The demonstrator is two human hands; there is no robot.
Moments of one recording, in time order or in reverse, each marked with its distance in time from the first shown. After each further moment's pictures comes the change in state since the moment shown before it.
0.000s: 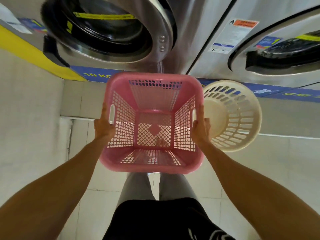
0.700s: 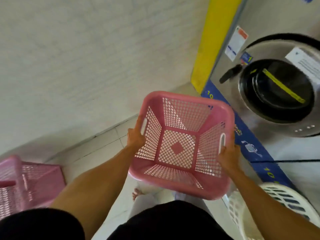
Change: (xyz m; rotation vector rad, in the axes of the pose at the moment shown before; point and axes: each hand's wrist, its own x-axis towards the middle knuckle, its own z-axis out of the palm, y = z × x) left_hand -0.242 -0.201 -0.047 -0.618 0.421 -0.521; right_hand -0.113 -0.171 0.038 -0.141 -0.361 -0.782
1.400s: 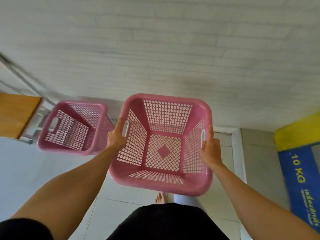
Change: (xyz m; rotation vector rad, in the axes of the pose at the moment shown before) left_hand -0.136 -0.353 -0.270 -0.135 0.466 -0.372; right_hand -0.182 -0.327 0.242 -0.115 -0.475 -0.592
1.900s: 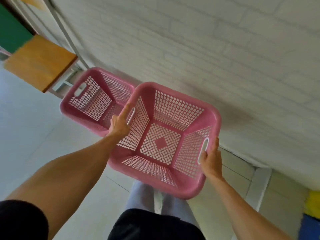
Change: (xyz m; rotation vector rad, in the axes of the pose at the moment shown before) left_hand 0.106 -0.124 -0.024 -0.109 0.190 -0.237; right_hand 0.103 -0.078 0.131 -0.119 -0.285 -0.121
